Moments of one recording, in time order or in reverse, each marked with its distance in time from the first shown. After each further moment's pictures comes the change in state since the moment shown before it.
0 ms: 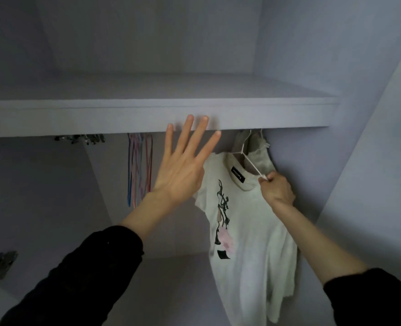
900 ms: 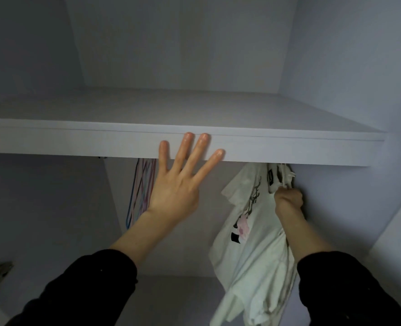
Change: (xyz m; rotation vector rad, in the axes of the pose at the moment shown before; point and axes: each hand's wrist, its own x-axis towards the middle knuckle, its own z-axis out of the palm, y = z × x) left_hand 0.018 -0.017 0.038 0.292 0.028 -0.040; right_hand 0.126 -0.020 0.044 0.360 0.080 0.278
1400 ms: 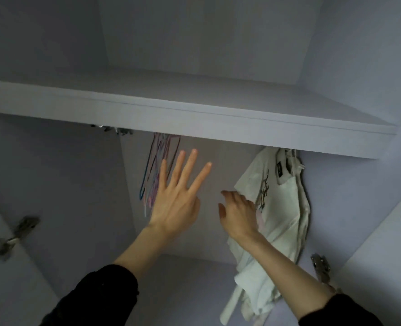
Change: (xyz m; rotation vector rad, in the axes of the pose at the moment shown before) left_hand -0.067 0.029 -0.028 -0.138 -0.285 -0.260; right_hand -0.131 0.056 0.028 -0.639 -0.238 -1.194
